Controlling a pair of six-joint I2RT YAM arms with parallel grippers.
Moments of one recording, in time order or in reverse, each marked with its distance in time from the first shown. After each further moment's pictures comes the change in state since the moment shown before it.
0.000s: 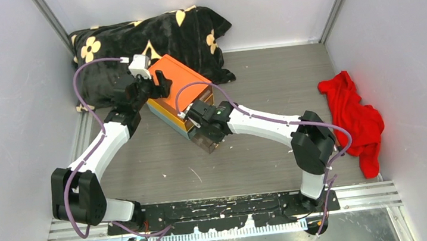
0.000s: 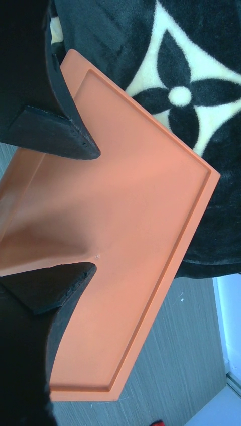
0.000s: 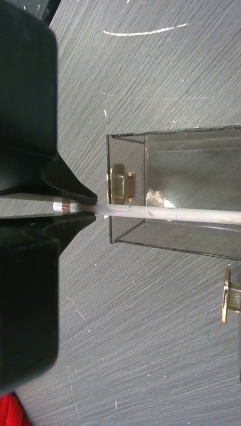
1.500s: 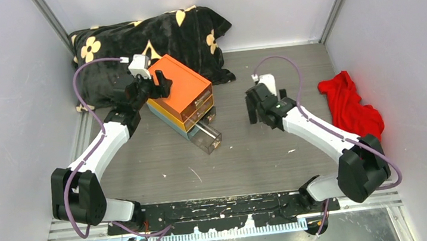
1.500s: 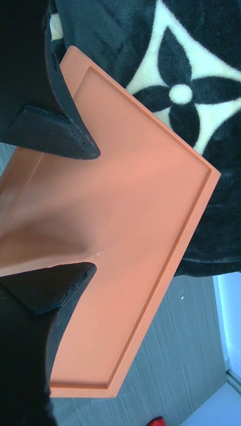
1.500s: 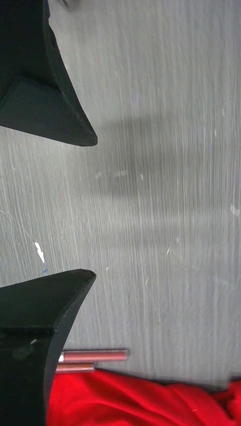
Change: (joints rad) left arm 0.001 0.001 0.002 -0.004 0.007 -0.008; right arm -0.359 -0.431 -0.431 0.210 0.332 0.347
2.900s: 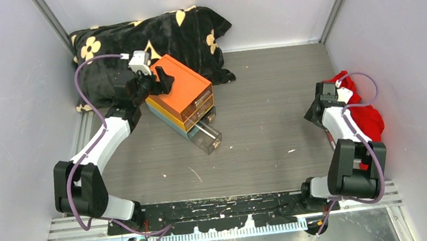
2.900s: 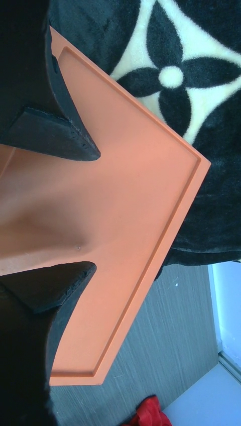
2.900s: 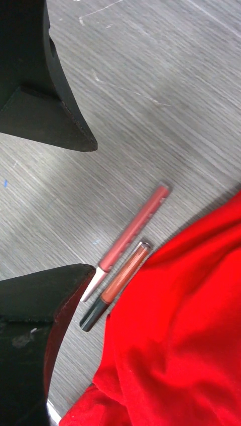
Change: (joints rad) left arm 0.005 0.059 0.046 0.019 0.053 -0.049; right arm -0.803 -0.014 -0.207 0.074 -0.136 0.152
